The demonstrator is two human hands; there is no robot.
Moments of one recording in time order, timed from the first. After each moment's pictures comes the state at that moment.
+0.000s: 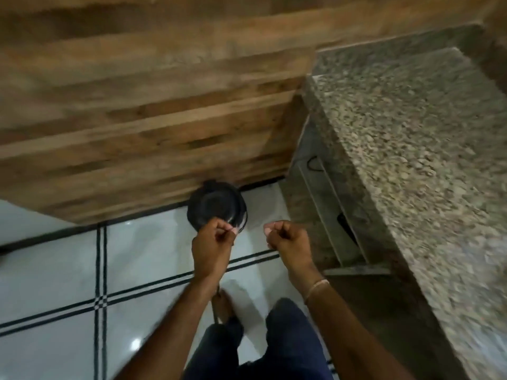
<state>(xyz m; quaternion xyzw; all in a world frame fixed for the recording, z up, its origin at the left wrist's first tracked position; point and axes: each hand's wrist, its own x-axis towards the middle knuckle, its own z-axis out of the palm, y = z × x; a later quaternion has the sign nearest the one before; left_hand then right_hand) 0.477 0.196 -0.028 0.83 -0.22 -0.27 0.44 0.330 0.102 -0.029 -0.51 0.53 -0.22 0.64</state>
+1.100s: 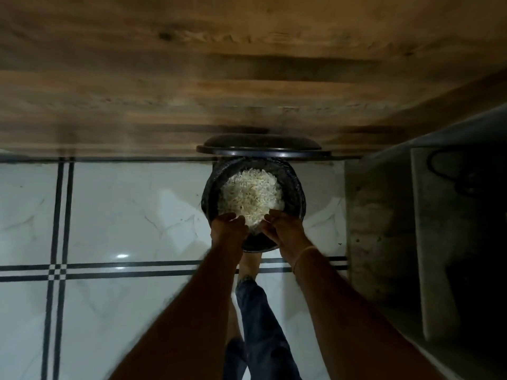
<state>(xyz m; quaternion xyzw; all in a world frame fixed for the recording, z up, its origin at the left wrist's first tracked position) 0.690 0.080 -0.463 0.70 0.28 -0.49 0.44 0.600 -0.019 -0.453 -0.19 0.67 -0.01 0.72</state>
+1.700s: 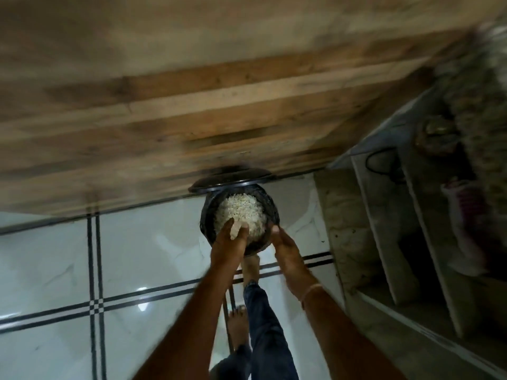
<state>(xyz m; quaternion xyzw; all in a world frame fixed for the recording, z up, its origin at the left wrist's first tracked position) 0.652 0.067 -0.242 0.82 -0.03 -0.49 0.30 0.529 0.005 -0.239 -0.41 0.60 -0.04 0.69</state>
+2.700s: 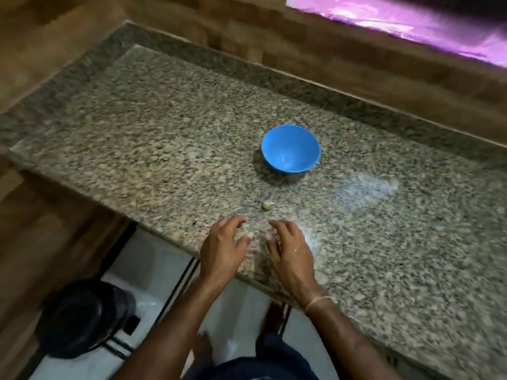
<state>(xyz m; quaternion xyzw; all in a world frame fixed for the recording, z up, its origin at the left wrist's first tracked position) 0.060 0.066 0.026 0.57 -0.74 -0.32 0.16 -0.098 0.137 0.006 -0.55 0.77 -0.26 0.19</state>
